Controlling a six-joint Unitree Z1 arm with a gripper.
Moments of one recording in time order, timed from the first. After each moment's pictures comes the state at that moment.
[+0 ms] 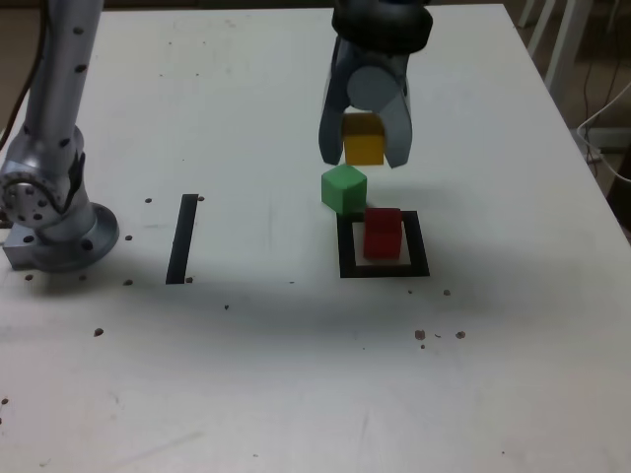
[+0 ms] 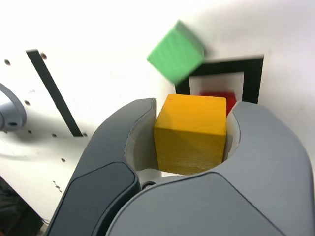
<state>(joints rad) 0.04 2.03 -1.77 1.50 0.00 0.14</state>
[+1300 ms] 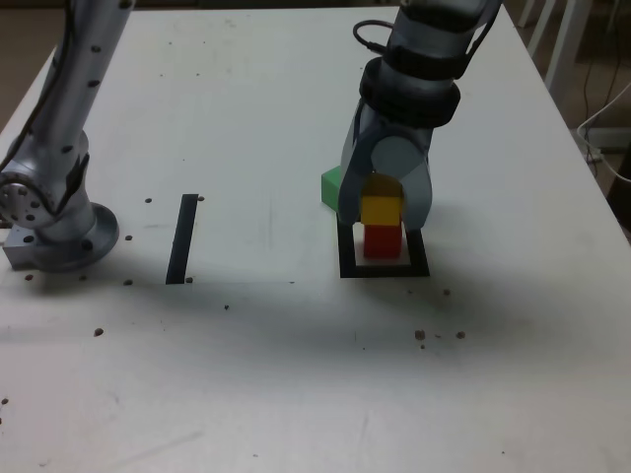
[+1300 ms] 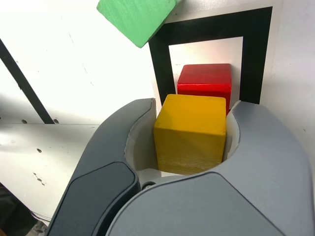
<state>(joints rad) -0.06 2.15 -1.77 1.44 -0.03 0.05</state>
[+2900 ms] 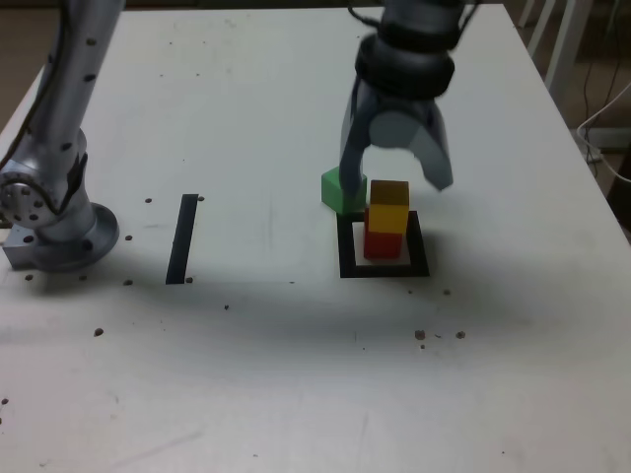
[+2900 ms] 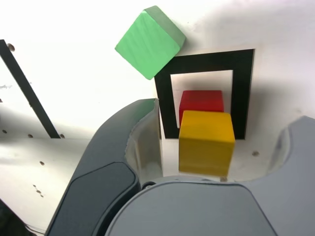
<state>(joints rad) 0.00 2.09 -1.77 1.45 0.04 0.07</state>
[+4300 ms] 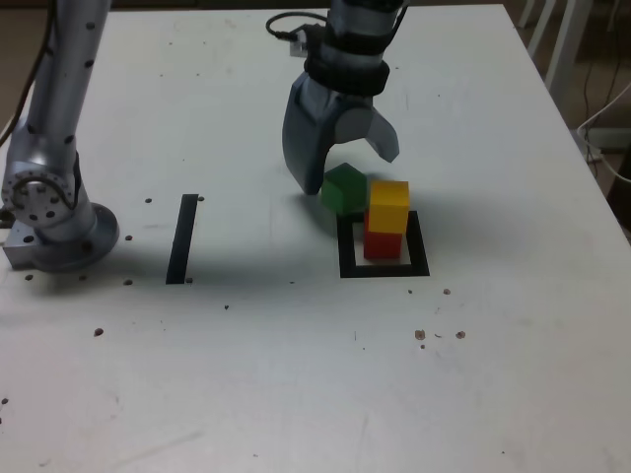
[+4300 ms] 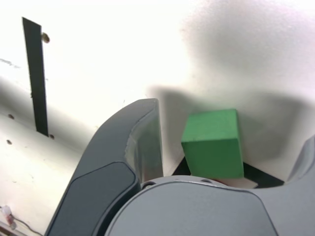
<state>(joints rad) 0.24 2.06 -1.47 1.27 -0.03 -0.18</state>
